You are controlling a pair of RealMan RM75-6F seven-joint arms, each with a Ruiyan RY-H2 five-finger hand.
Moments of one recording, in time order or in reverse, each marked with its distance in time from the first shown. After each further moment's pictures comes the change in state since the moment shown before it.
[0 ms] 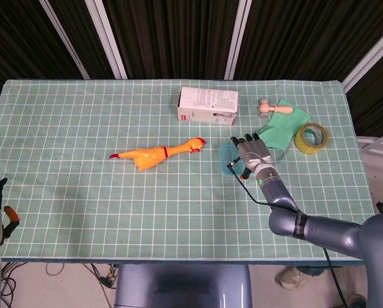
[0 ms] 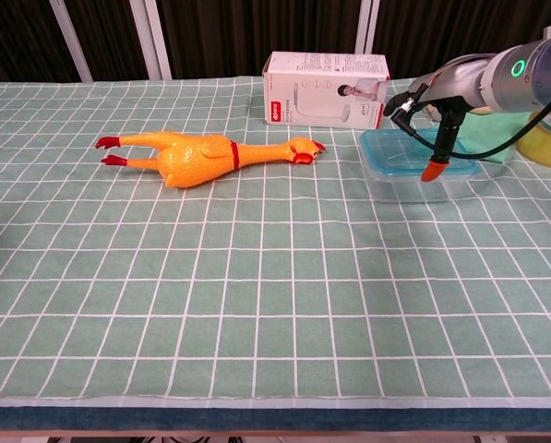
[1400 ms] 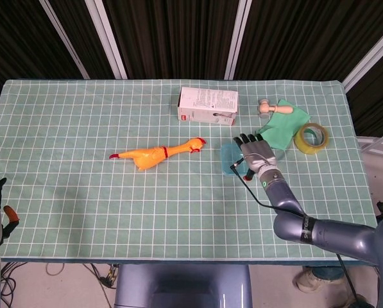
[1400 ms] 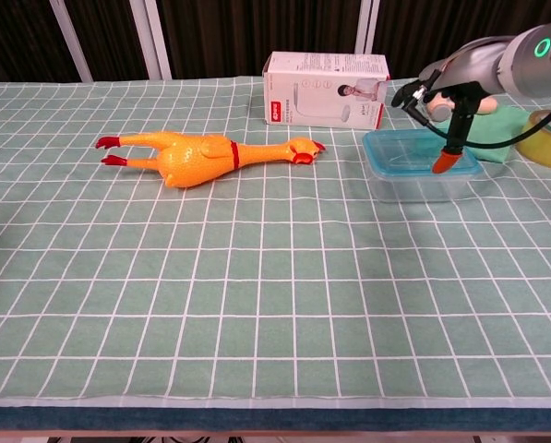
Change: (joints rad) left arm -0.001 0.001 -0.002 0.001 -0.007 -0.001 -0.002; right arm -0.001 0.096 0.006 -0.141 0.016 0.056 -0.001
